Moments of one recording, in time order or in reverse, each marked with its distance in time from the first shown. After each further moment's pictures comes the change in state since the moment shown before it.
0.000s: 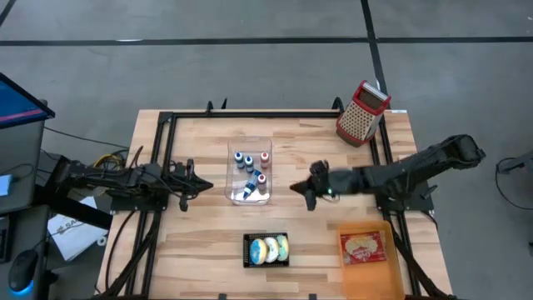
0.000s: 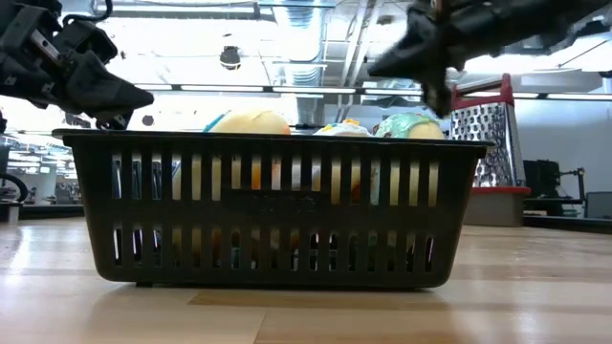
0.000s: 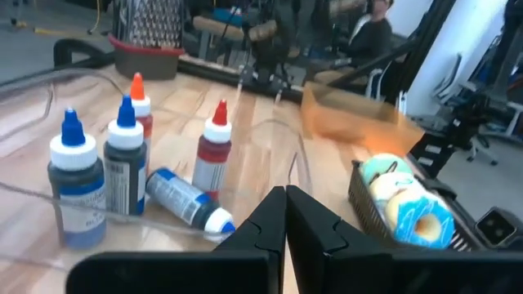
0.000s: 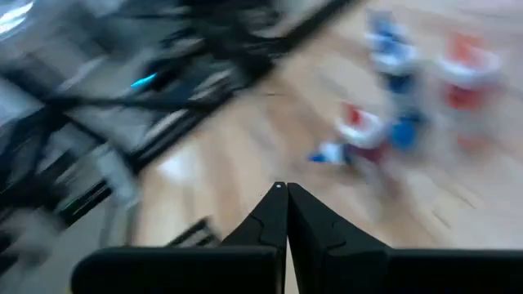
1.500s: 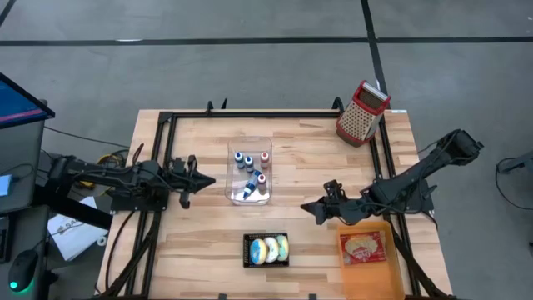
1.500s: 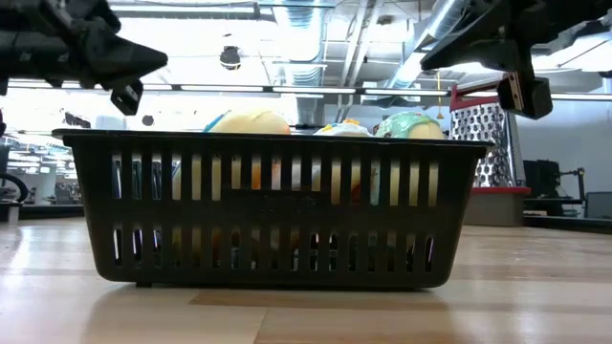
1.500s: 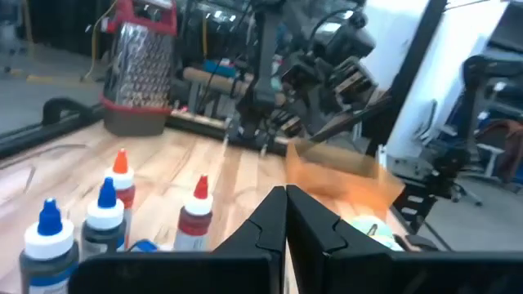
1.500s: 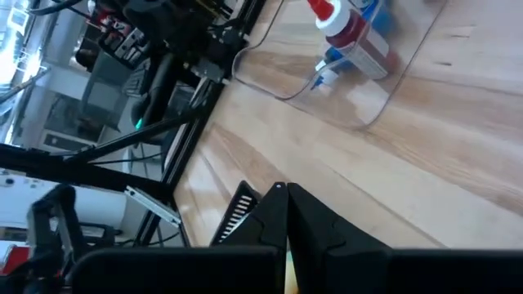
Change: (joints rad) left arm -0.003 0.149 0.044 0.268 -0.002 0.010; right arm 0.334 -0.016 -0.001 -0.158 0.361 0.624
